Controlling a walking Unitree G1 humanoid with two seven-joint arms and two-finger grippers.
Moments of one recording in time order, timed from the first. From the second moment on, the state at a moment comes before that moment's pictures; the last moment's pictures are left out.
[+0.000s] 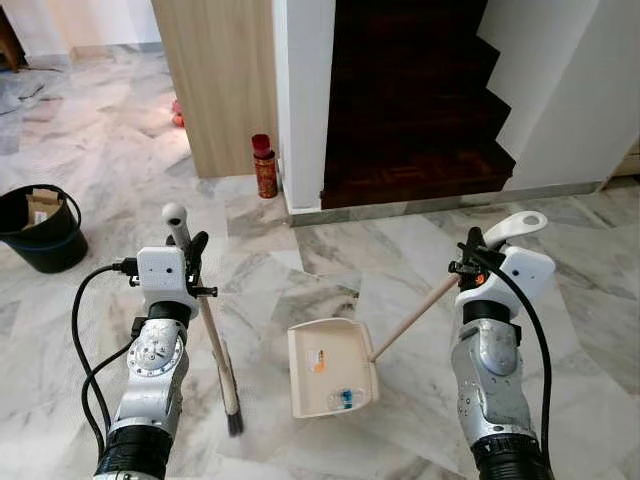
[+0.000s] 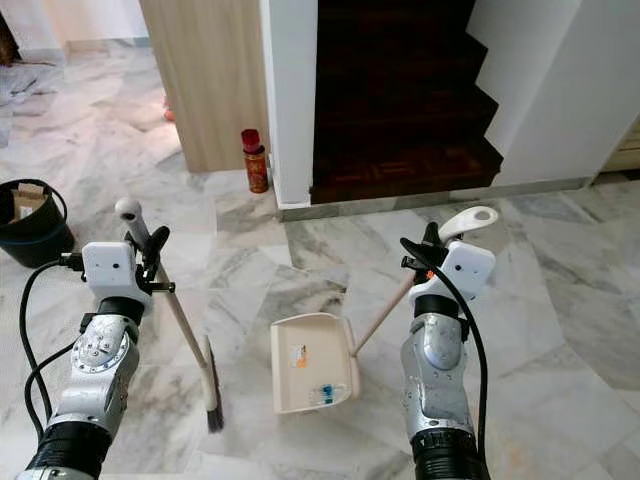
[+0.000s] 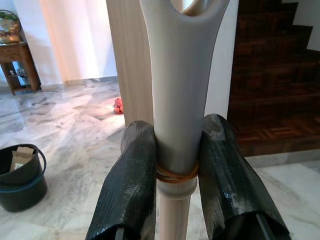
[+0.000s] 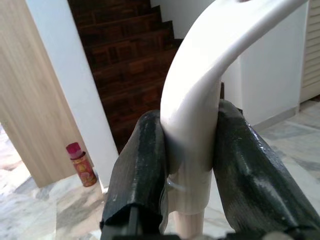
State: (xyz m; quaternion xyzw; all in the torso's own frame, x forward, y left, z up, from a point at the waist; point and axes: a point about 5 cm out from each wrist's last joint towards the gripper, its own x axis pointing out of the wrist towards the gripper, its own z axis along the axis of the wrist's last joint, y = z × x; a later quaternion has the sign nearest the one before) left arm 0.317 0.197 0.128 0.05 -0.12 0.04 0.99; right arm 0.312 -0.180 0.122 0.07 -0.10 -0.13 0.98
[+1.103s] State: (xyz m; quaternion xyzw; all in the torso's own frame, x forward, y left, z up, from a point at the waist) left arm 0.319 0.193 0.125 0.05 -0.10 0.03 0.99; right arm 0.312 -0.181 0.115 0.07 -0.08 -0.13 0.99
